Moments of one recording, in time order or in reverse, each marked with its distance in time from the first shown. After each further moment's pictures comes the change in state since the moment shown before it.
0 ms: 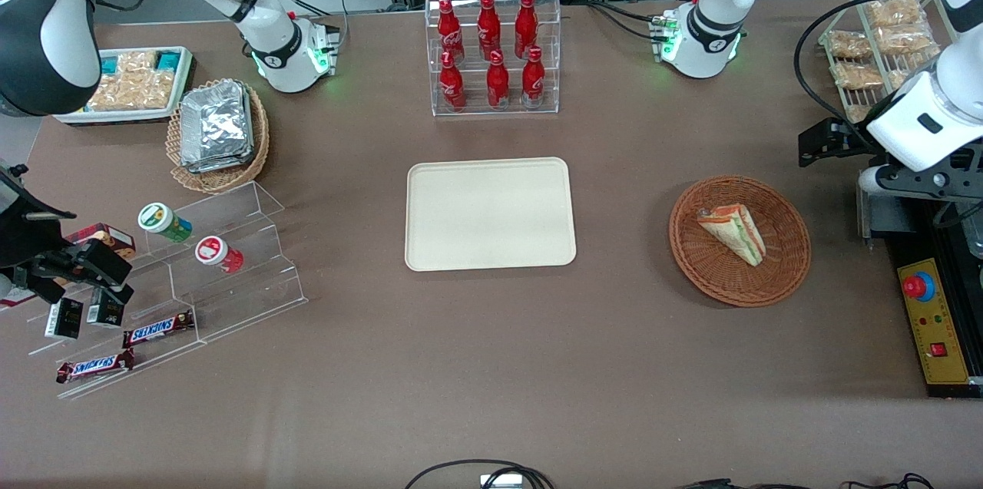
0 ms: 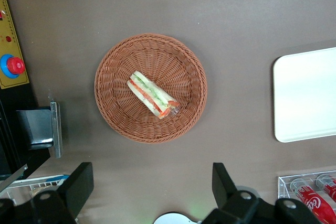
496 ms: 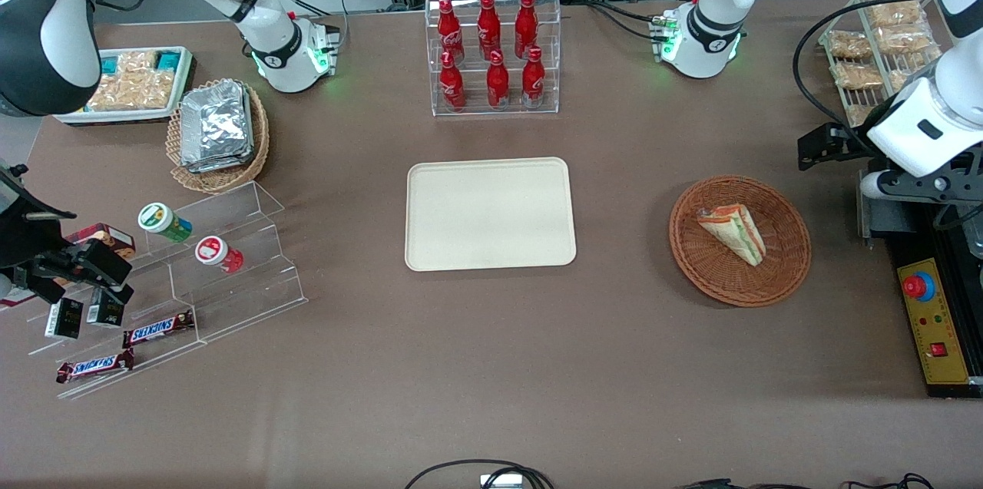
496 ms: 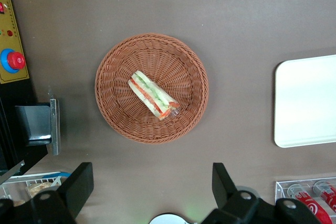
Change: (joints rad) arm 0.000 0.011 0.002 -0.002 0.006 0.009 -0.044
